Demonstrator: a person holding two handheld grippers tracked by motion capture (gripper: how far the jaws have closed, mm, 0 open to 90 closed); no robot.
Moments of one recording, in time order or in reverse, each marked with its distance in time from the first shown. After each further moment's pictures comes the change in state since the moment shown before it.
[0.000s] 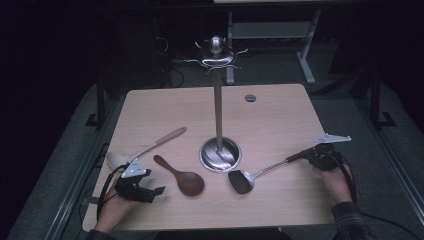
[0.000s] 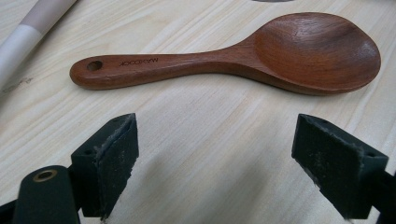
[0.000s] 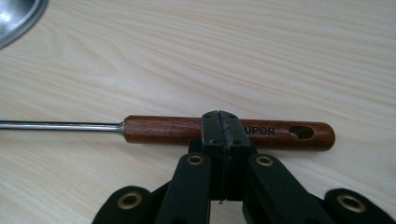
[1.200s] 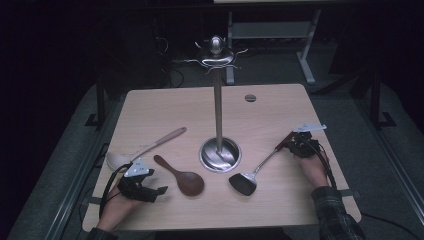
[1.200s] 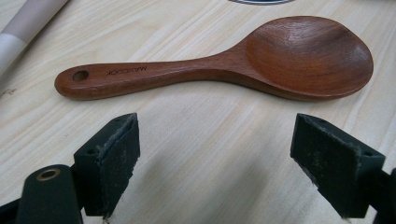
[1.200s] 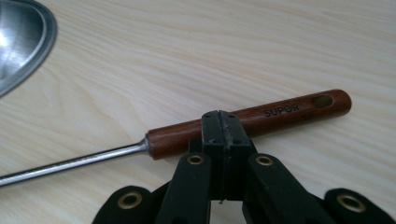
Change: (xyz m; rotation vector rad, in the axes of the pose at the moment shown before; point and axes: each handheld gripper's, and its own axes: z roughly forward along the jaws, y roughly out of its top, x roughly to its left) left arm -0.002 0.004 0.005 0.000 -0.024 0.016; right arm 0.022 0.037 0.050 -0.042 0.050 -0.038
